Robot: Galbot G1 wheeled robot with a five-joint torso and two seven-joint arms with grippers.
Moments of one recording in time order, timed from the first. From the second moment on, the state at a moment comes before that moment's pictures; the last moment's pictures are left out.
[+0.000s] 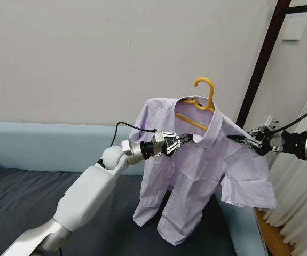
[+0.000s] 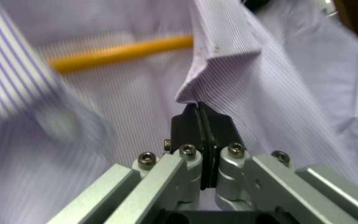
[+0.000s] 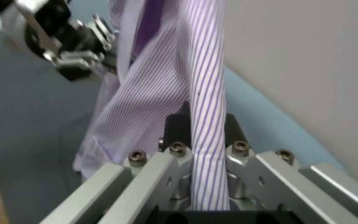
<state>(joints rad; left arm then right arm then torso) 0.36 -1.23 0.11 -1.32 -0.52 -0.40 0.81 -1.07 -0.05 0.66 2.08 1.31 -0.37 -0.31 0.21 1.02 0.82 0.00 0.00</state>
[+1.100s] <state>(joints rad) 0.47 -1.25 0.17 -1.40 -0.63 -0.45 0.44 -0.95 -0.10 0.67 2.09 1.58 -0.44 -0.10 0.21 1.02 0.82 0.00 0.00</state>
